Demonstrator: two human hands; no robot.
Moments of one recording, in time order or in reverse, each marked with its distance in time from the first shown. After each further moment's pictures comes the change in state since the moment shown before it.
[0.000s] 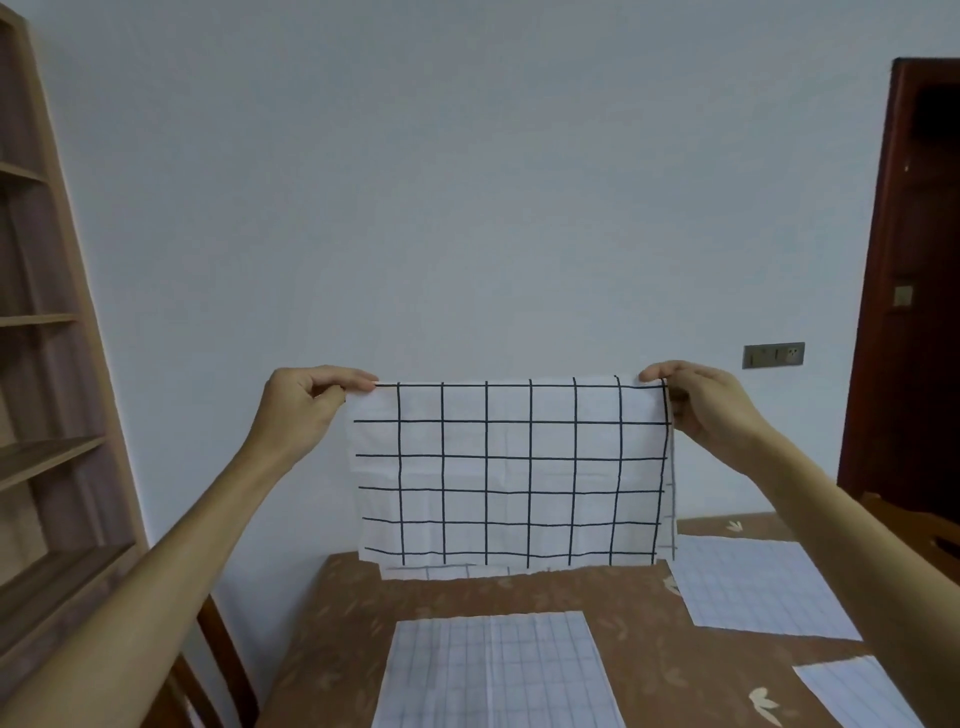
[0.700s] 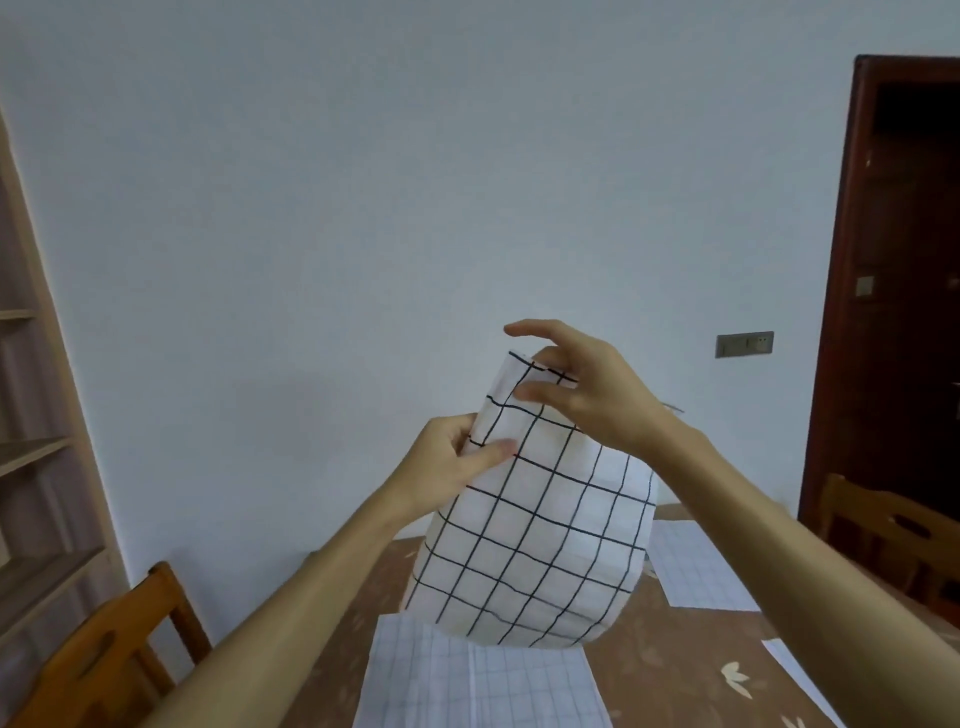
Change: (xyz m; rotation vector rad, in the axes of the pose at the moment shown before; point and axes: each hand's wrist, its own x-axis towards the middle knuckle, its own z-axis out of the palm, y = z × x) left_hand -0.055 0.051 0.130 -0.282 -0.453 -0.101; right_hand -0.039 -0.029 0.077 -0.557 -0.236 -0.586
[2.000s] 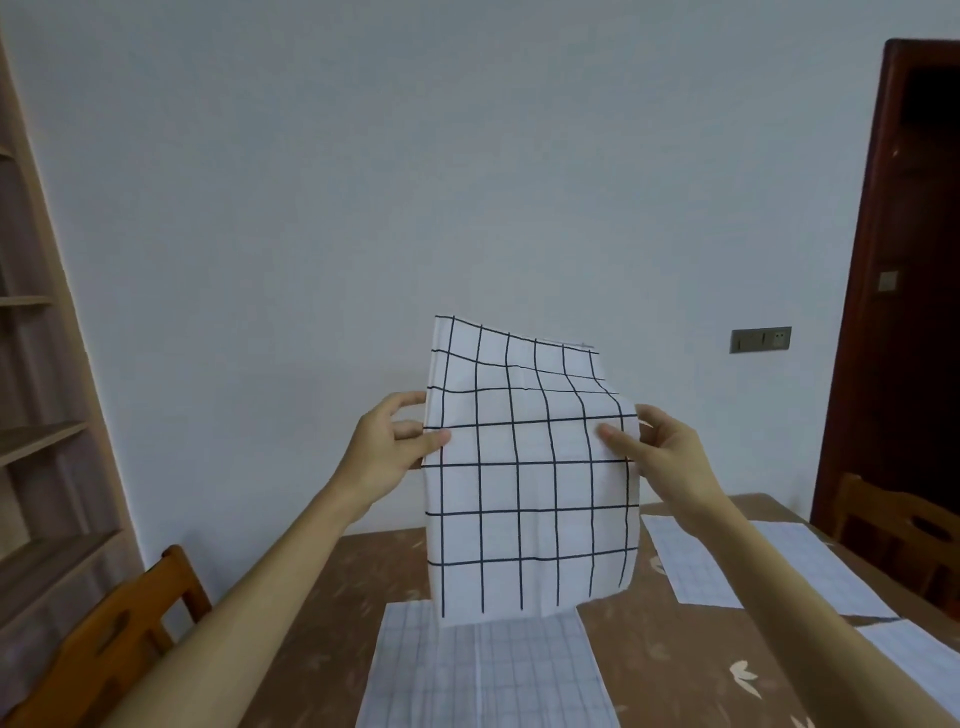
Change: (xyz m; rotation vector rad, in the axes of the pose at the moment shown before) left_hand -0.010 -0.036 -0.052 -0.084 0.234 -0.184; right_hand -0.068 0.096 0.010 0.328 0.264 0.559
